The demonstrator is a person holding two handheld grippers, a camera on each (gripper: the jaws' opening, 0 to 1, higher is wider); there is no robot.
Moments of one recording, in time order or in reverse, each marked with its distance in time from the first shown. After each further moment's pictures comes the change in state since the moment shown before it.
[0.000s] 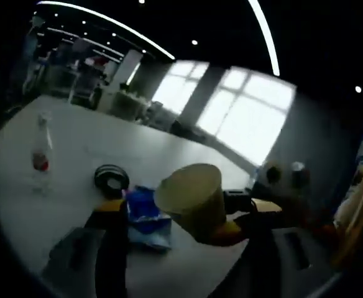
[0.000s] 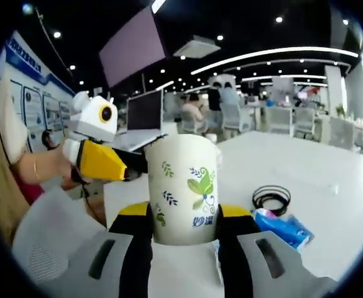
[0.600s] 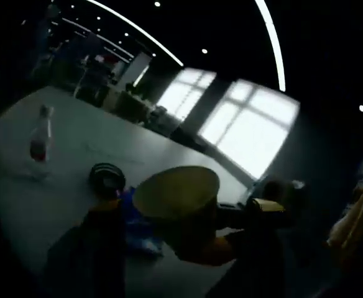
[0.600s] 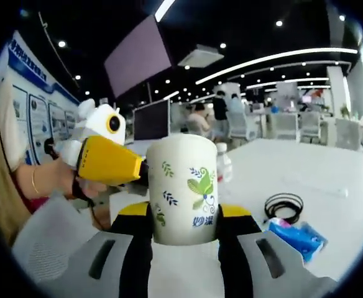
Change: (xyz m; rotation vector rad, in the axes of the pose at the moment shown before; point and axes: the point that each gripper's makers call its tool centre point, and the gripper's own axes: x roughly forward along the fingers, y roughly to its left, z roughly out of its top) left arm 0.004 -0.001 0.001 -0.081 -0.039 0.013; right arm 0.015 0.011 0.010 -0.010 -0.074 0.014
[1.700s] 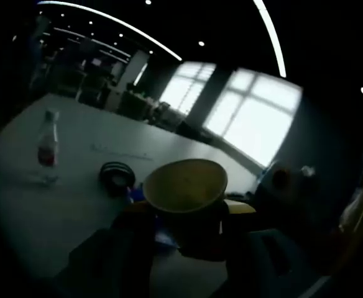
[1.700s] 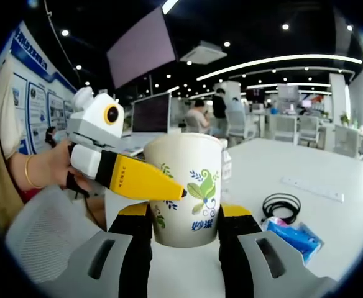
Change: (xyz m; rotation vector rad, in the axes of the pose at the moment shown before) left arm -0.005 0.011 -0.009 0.094 0.050 0.047; right arm 0.004 0.004 -0.010 -0.034 0.041 -0.019
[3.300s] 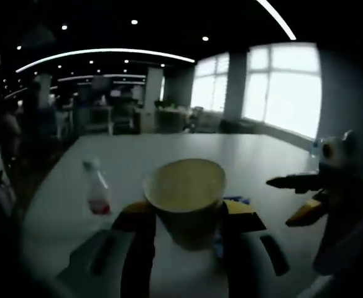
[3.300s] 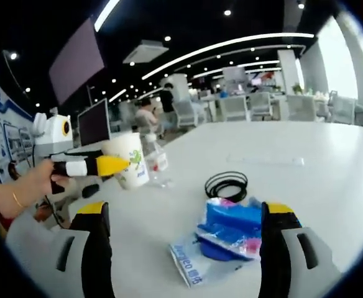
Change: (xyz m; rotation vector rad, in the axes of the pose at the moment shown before) left arm 0.022 0.102 0.038 0.311 -0.021 0.337; right arm -0.035 -0.110 -0.030 0.224 0.038 -0.317
